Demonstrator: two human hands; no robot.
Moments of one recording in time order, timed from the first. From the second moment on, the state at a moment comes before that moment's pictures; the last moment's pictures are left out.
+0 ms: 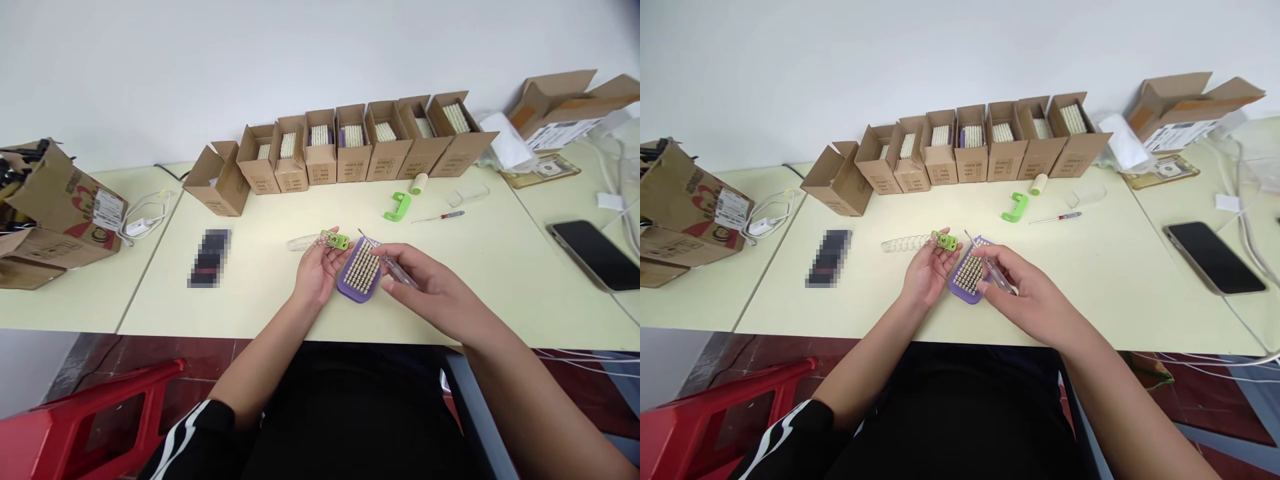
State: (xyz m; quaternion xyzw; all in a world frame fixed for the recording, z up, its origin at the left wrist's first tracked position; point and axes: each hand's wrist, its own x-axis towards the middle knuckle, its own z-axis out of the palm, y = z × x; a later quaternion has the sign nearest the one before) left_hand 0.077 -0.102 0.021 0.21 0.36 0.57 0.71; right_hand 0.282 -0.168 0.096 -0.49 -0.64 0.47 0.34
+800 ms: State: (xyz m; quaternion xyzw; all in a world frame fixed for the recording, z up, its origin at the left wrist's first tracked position) left_hand 0.063 -0.116 0.030 0.42 0.34 0.52 0.66; right_hand 0.280 -0.148 0.106 -0.40 -0.74 0.34 0.41
